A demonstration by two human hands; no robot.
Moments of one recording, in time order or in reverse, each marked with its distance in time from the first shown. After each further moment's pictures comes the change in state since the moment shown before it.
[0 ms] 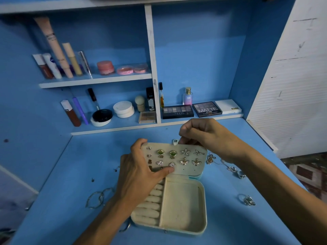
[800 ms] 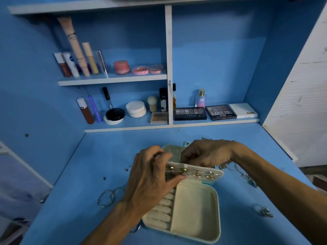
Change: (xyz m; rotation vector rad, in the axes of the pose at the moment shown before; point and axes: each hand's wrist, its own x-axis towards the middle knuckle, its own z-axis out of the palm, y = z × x) left_hand 0.000 -0.011 -0.004 0.259 0.257 0.590; right_hand 0.044 0.015 0.013 -0.543 -0.630 0.078
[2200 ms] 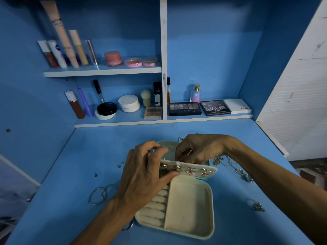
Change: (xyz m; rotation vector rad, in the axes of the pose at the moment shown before) left_hand 0.002 0.000 0.002 -0.014 -0.026 0.002; right_hand 0.014 0.021 -0.006 -0.003 -0.063 -0.025
